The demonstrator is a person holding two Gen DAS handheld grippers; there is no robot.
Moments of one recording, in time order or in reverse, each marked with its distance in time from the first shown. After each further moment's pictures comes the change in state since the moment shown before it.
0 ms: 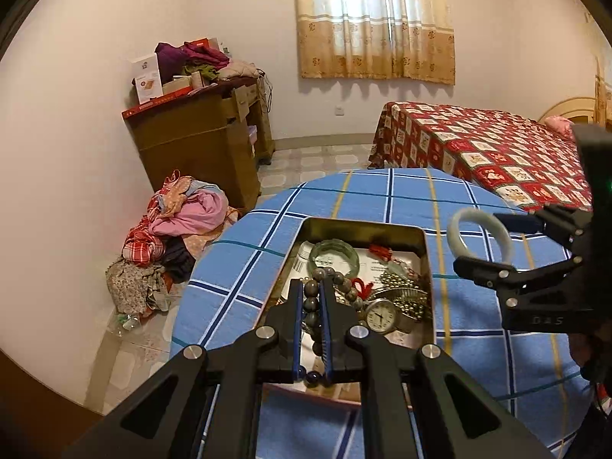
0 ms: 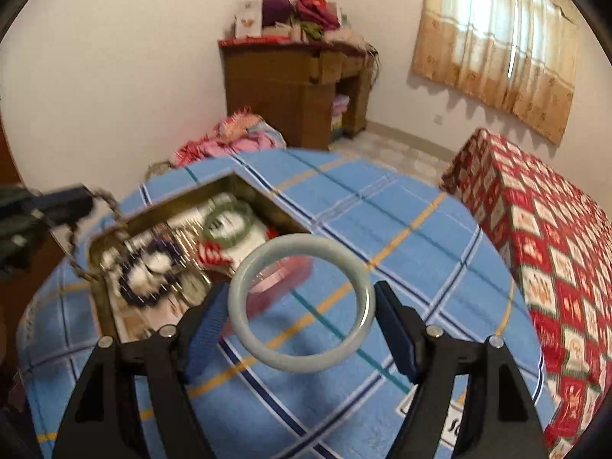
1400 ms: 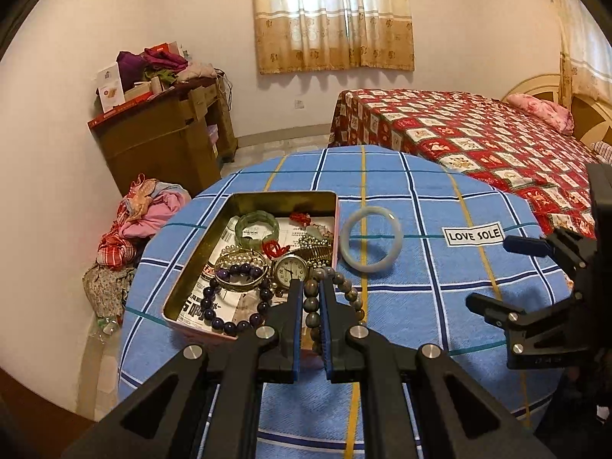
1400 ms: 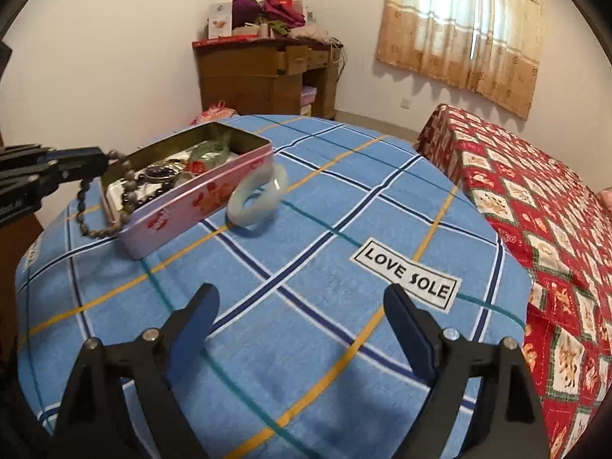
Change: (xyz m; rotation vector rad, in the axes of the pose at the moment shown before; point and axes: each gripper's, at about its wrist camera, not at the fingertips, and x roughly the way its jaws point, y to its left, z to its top) left arm -0.033 -0.065 -0.036 0.083 0.020 -0.110; right arm -0.055 -0.021 -0.101 0.074 0.041 -0.088
